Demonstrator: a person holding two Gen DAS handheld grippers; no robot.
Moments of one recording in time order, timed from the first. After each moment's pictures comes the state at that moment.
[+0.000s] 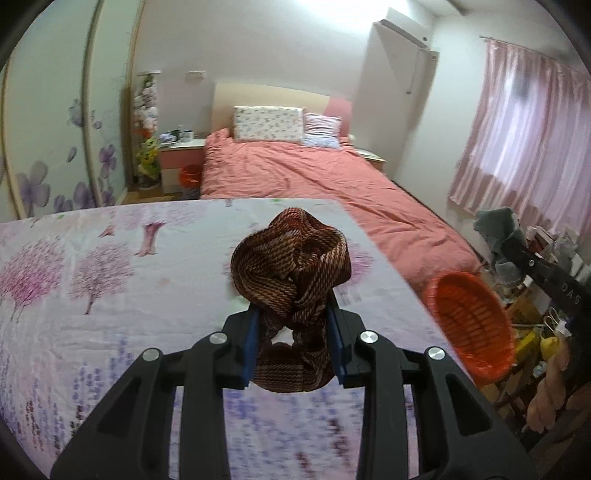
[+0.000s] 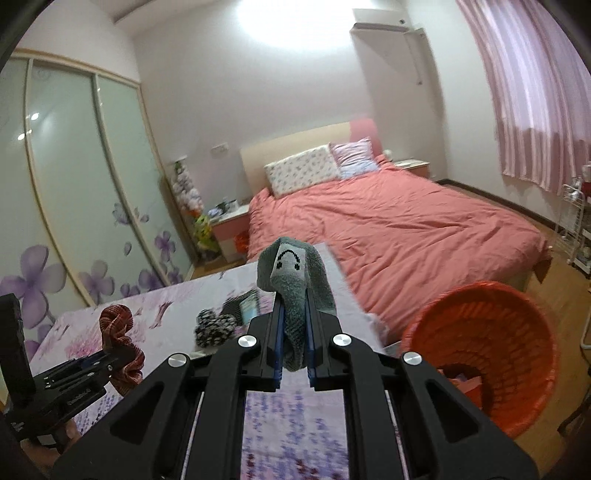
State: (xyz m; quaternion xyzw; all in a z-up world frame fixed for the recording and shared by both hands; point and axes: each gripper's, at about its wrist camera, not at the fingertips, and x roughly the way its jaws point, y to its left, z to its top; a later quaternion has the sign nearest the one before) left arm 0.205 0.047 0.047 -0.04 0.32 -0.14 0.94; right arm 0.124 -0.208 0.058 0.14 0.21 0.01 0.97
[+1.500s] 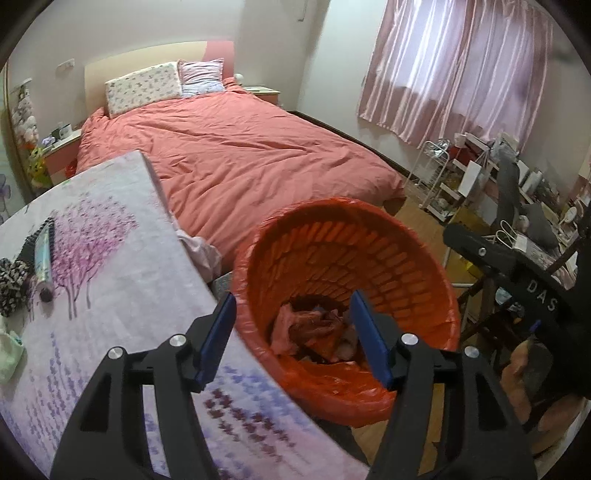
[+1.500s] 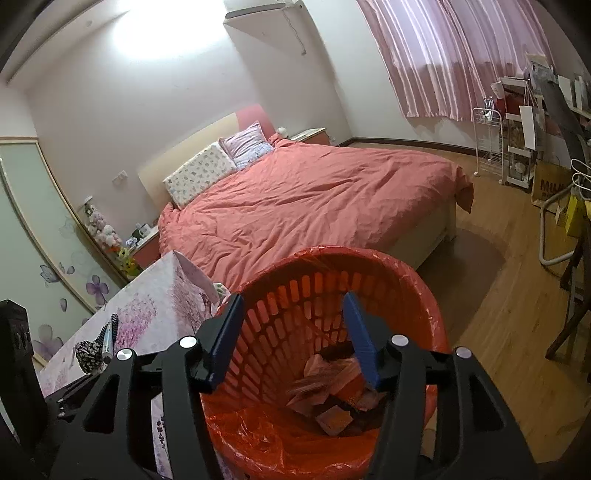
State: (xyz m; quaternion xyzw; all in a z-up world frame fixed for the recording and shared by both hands) left arm 0.244 -0.232 -0.034 0.05 0.40 -0.31 0.86; right arm 0.111 -0.382 -0.025 0.25 0.25 -0.14 0.93
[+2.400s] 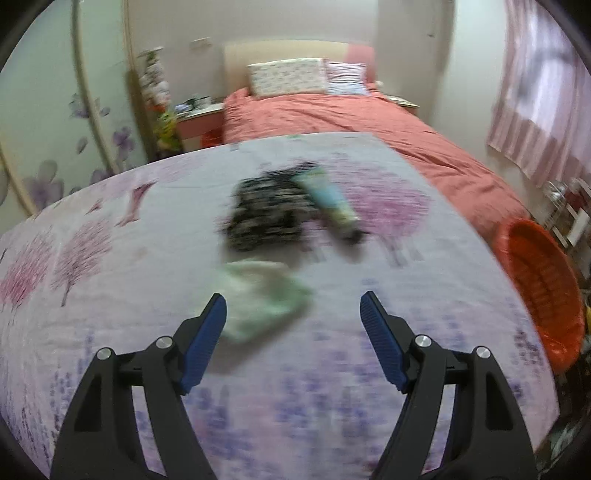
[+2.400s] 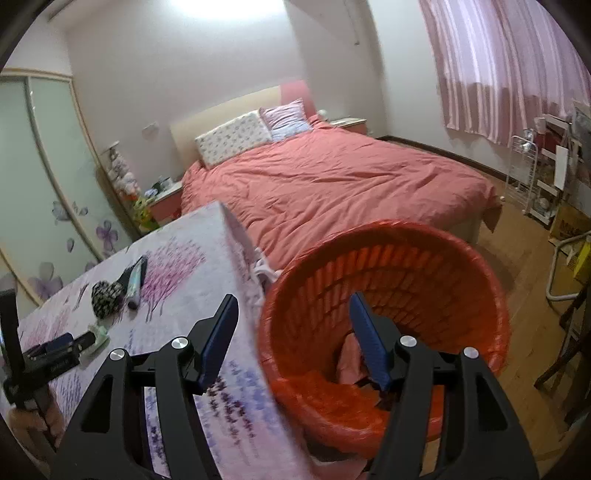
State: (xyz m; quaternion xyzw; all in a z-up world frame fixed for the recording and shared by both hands) left arm 0.273 0.014 -0.044 0.04 0.40 -0.06 0.91; right arm 0.127 -0.302 -0.014 0.17 0.29 -0.08 0.94
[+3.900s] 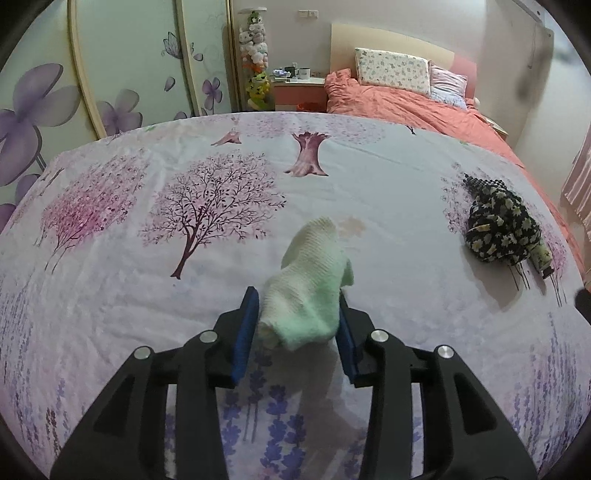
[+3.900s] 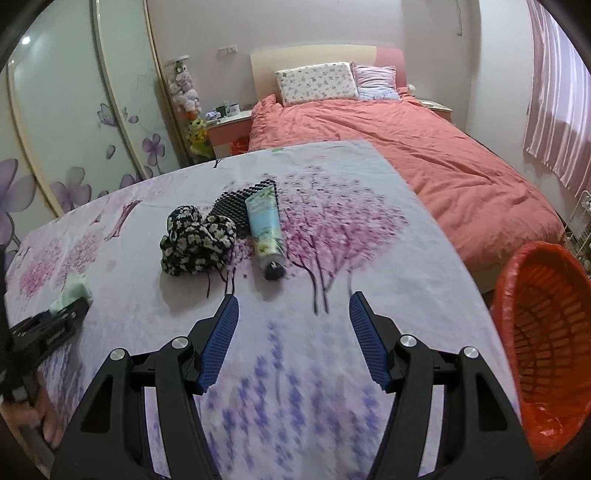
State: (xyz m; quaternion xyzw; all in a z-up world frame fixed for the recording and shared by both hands) left arm 0.307 0.175 -0.075 -0.04 0.43 0.09 0.90; right arm 0.249 -0.097 -0.040 0.06 0.38 0.02 0.92
